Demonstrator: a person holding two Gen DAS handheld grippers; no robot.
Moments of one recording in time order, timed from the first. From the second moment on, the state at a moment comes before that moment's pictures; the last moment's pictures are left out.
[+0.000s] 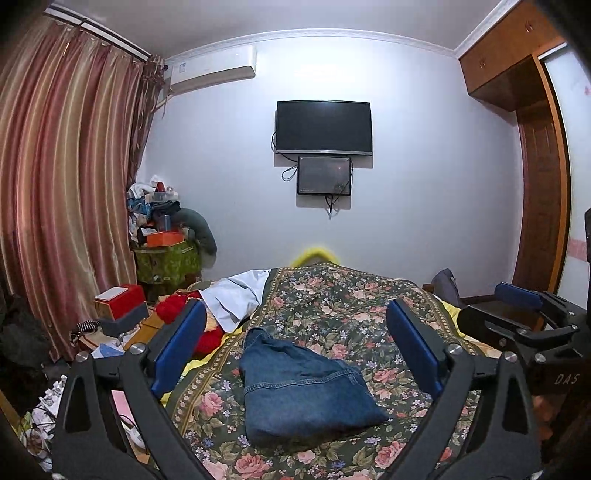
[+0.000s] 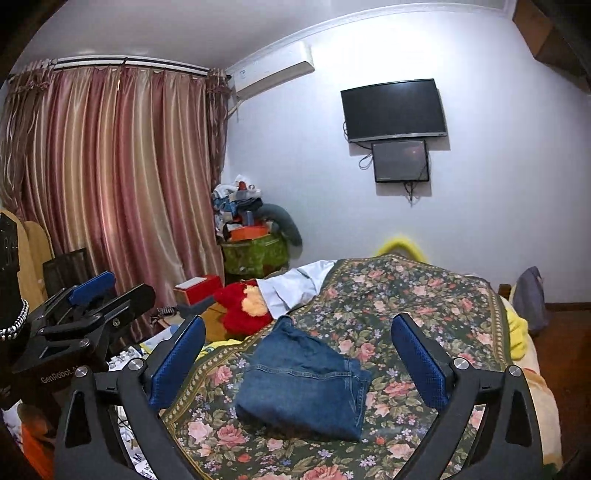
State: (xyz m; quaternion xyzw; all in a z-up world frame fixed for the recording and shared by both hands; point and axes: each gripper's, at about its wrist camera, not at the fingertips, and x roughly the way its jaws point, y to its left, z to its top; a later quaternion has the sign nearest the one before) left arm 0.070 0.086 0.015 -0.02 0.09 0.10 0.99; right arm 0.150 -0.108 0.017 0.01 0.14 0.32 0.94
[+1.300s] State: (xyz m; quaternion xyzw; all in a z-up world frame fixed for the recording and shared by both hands) left arm 0.073 0.091 0.006 -0.03 0.10 0.08 0.99; right arm 0.154 -0.115 0.014 0.00 0.15 0.30 0.94
